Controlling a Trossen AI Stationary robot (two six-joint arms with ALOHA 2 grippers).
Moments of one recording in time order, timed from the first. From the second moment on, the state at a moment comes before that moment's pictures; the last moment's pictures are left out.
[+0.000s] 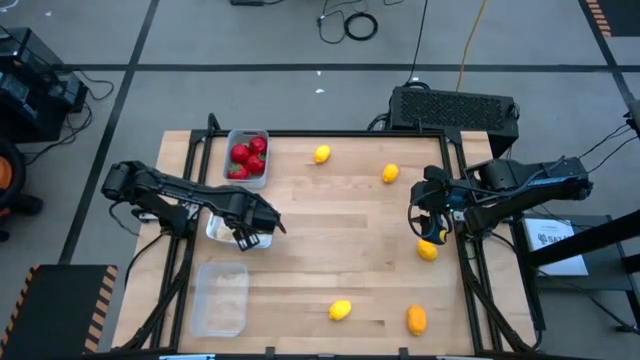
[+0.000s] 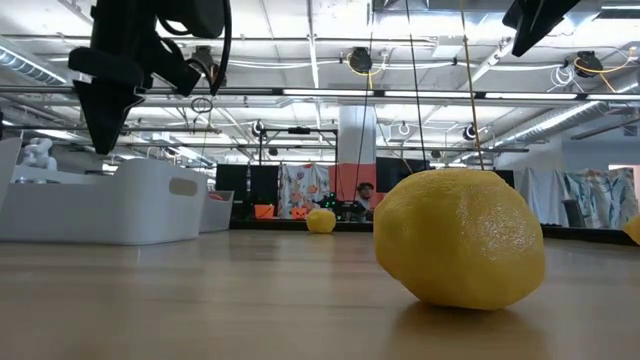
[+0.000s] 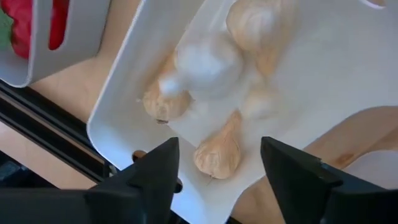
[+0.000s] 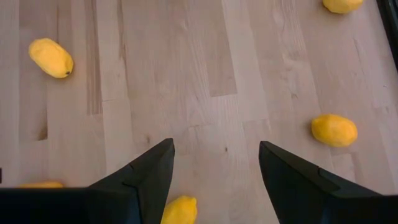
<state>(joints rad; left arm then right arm) -0.13 1.50 1.11 -1.39 -0.14 -0.67 0.19 1.05 1.23 -1.23 0.16 0.31</state>
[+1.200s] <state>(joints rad) -0.45 1.89 1.47 -0.38 0.15 -0.67 0.19 1.05 1.23 -1.23 0.15 0.41</state>
